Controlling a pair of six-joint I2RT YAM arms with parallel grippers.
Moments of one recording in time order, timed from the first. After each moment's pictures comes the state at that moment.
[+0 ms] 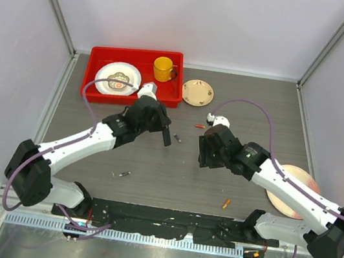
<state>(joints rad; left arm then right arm) -0.71 1.31 0.91 -0.06 -0.14 -0.87 0.86 1.15 1.08 -0.84 0.21 0.51</state>
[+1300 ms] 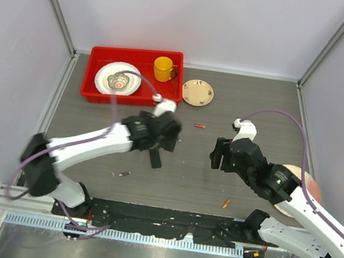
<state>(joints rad) -0.94 1.58 1.26 -0.76 -0.51 -0.60 0.86 0.85 0.92 -0.79 0.38 0.54</state>
